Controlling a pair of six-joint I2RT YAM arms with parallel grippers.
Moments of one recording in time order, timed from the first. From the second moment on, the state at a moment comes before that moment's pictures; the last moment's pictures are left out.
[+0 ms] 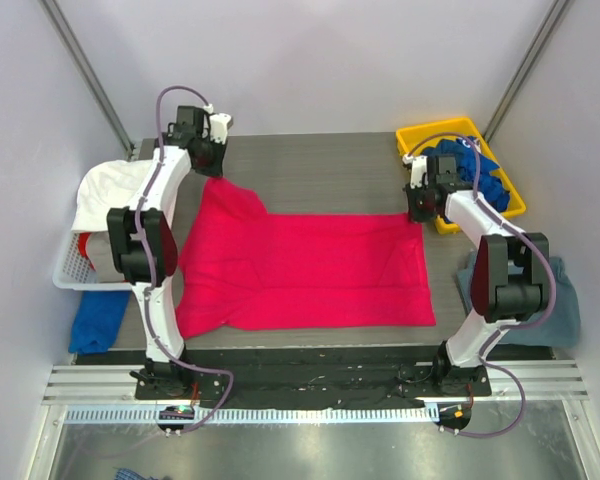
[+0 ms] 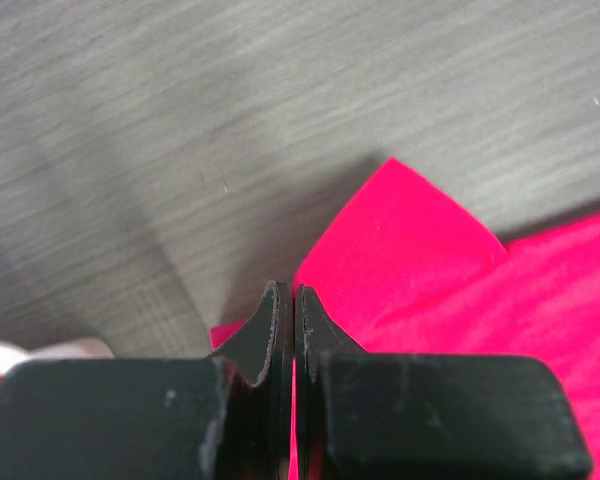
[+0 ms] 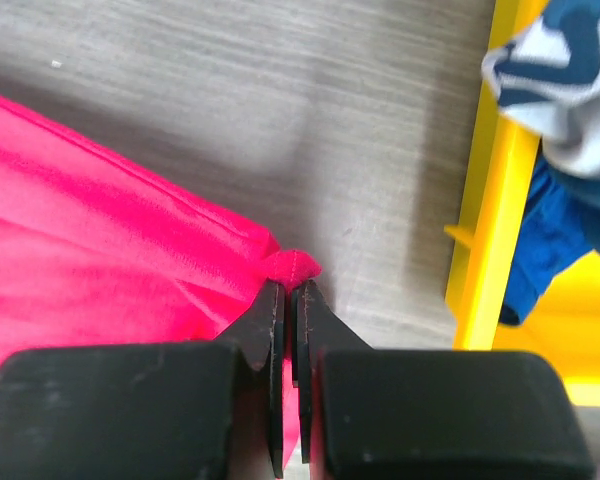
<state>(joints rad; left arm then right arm) -0.09 2.10 1.94 -0.74 0.18 0.22 0.03 1.71 1.21 -0.44 -0.11 -0.21</state>
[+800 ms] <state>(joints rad) -0.12 1.62 1.45 -0.78 0.21 0.29 0.03 1.47 1.03 -0.56 -0.14 -0.30</state>
